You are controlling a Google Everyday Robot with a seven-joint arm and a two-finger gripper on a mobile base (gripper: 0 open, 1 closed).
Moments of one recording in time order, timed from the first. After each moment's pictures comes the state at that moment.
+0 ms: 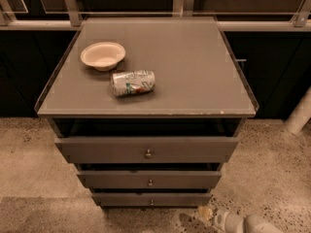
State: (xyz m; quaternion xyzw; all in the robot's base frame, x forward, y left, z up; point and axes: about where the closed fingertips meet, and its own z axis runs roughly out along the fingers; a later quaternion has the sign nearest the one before) arm 0.472 -0.239 0.203 0.07 0.89 0.35 0.28
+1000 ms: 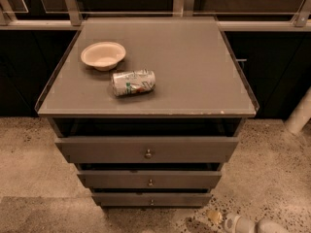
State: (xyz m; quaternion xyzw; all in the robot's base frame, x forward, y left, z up) arm 0.443 -0.278 0.227 0.08 0.90 0.33 0.28
